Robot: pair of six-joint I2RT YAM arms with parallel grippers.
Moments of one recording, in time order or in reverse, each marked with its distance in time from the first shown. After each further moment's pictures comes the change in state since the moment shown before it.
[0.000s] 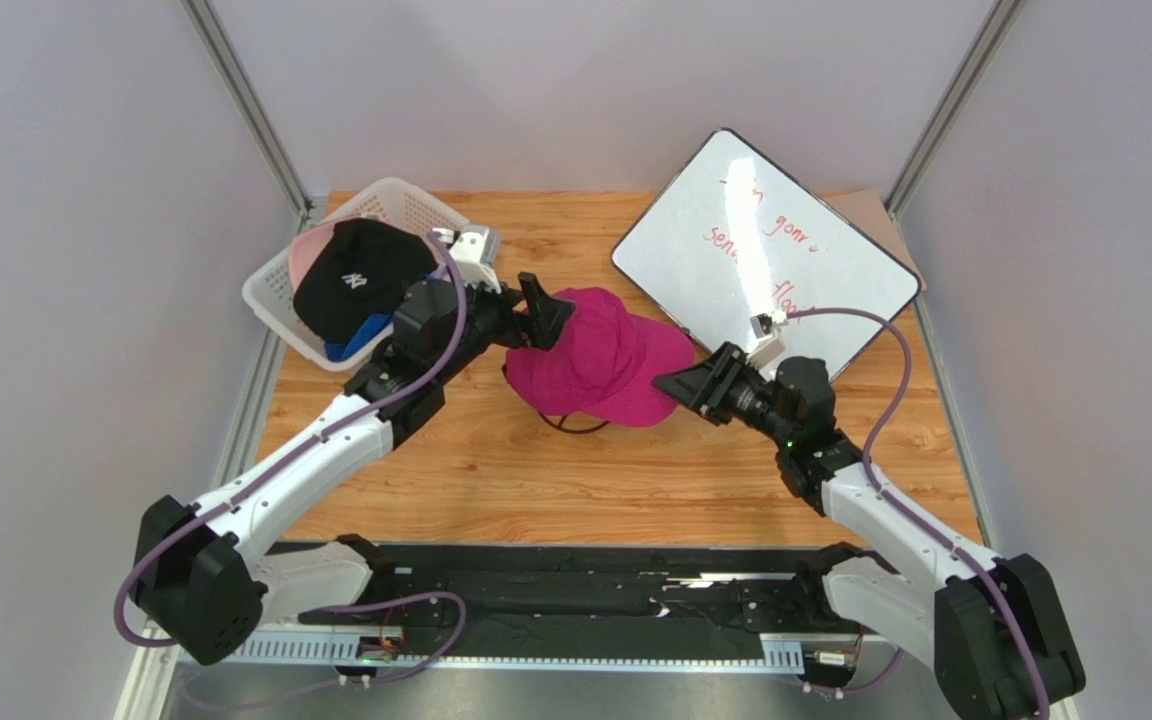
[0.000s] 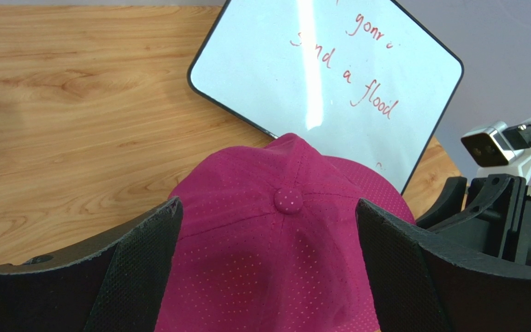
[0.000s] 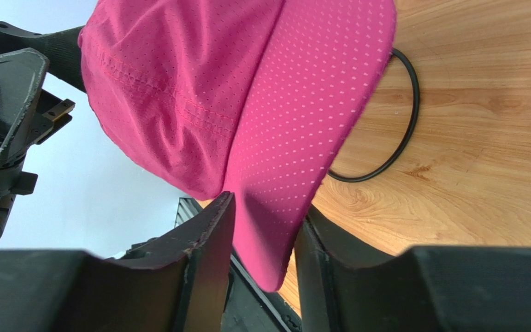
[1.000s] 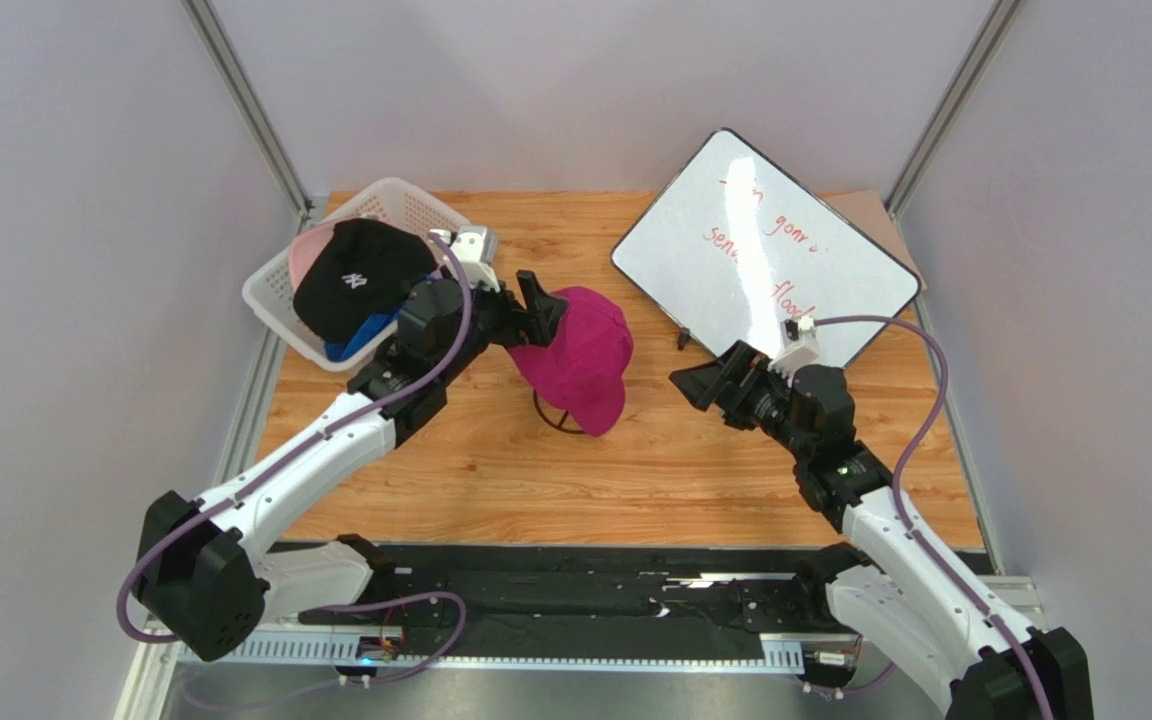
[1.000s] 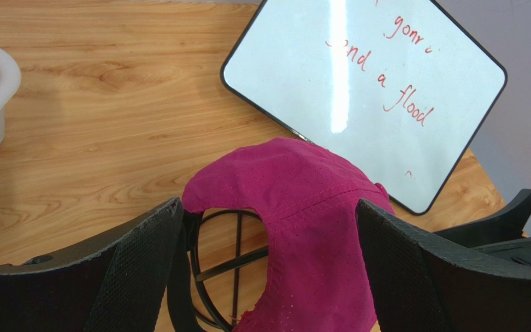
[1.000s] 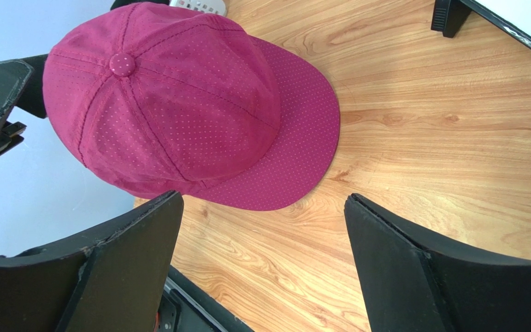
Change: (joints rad) left arm 0.000 0.015 -0.001 -0.018 -0.088 0.012; right arm -0.001 -0.206 0.037 -0.306 0.212 -0.156
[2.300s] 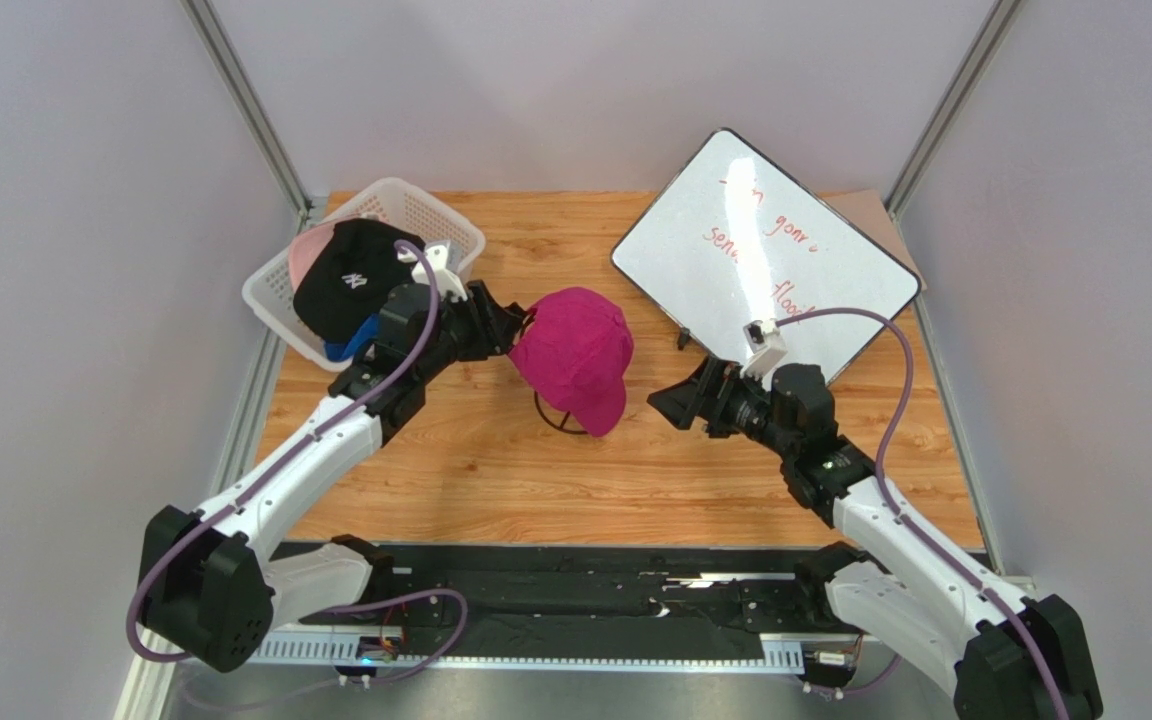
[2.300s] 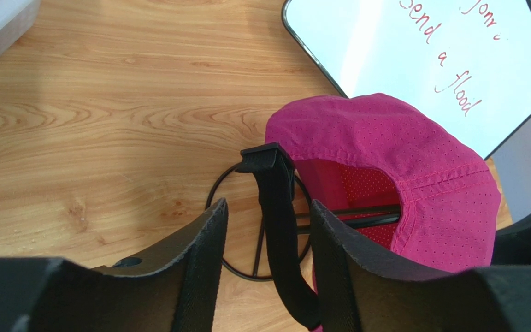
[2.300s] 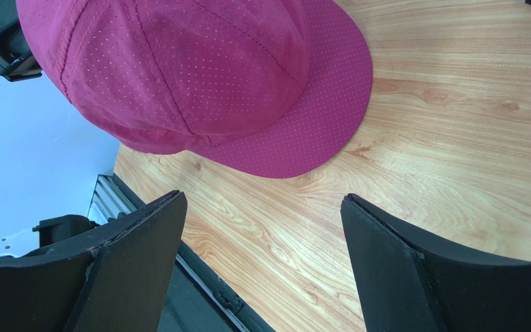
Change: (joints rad) left arm 0.152 -0.028 -0.069 -0.138 0.090 -0.137; right arm 0.077 0.075 0.001 0.031 -0.092 -0.113
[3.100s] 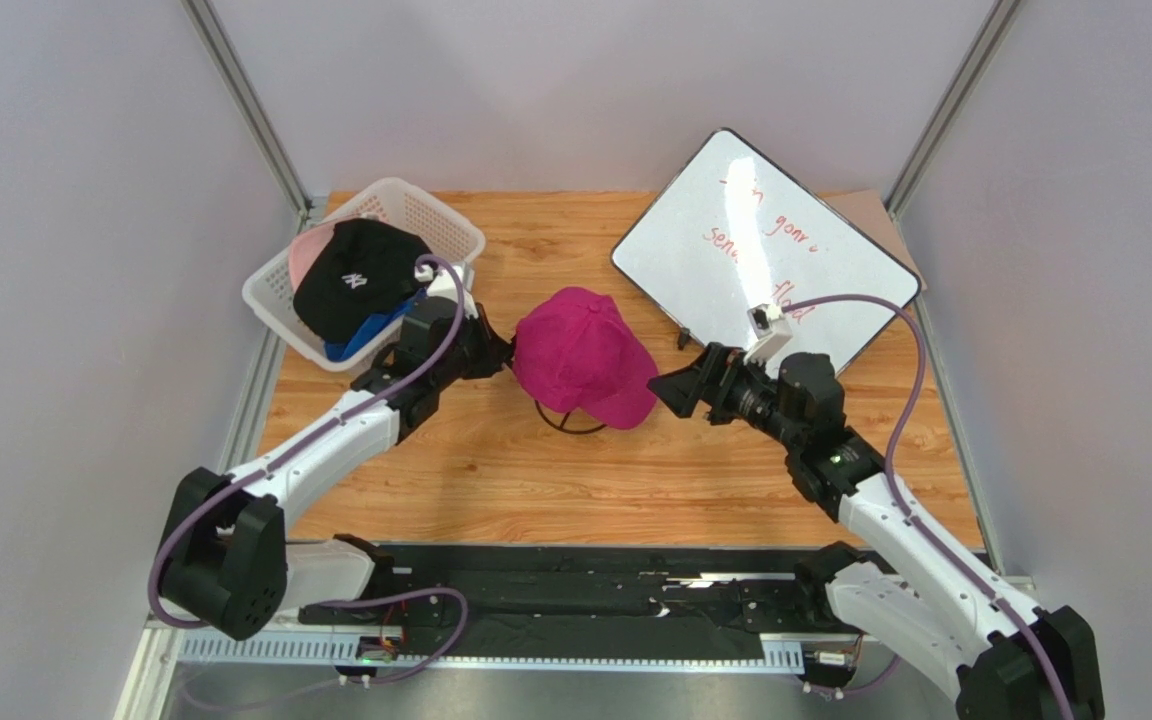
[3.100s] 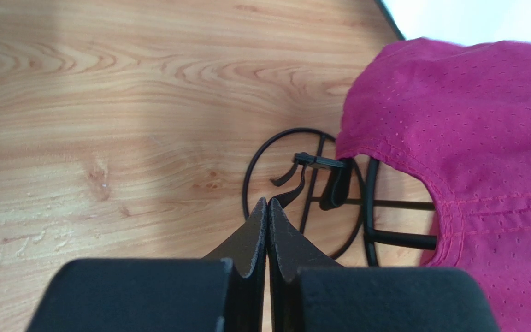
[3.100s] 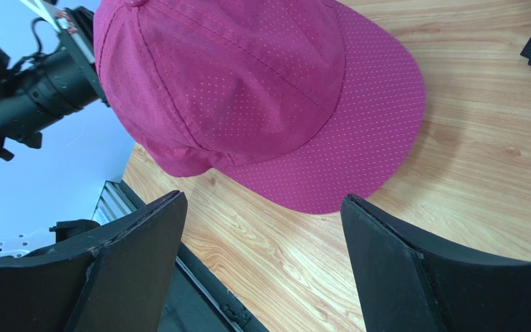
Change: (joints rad) left arm 0.000 0.093 -0.066 0.029 -0.042 0.014; right arm 0.006 -0.019 0.075 -0.029 0.005 -0.032
